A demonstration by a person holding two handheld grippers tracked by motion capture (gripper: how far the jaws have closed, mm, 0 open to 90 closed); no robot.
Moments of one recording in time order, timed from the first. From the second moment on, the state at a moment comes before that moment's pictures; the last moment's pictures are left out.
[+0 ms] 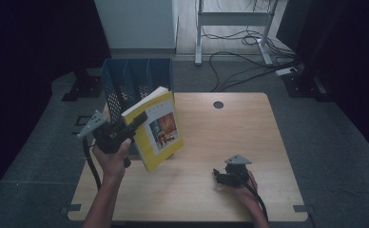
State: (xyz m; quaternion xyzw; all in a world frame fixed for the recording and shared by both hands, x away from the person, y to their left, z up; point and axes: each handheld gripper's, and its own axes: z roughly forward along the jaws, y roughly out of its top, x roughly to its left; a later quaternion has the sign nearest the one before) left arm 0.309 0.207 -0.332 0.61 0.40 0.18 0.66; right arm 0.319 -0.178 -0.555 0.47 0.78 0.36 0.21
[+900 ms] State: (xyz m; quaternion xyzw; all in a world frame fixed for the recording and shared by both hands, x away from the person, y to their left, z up) left arm 0.335 0.221 -0.329 0.59 0.44 0.20 0.65; right arm 0.319 -0.179 -0.555 0.47 0.78 0.36 0.21
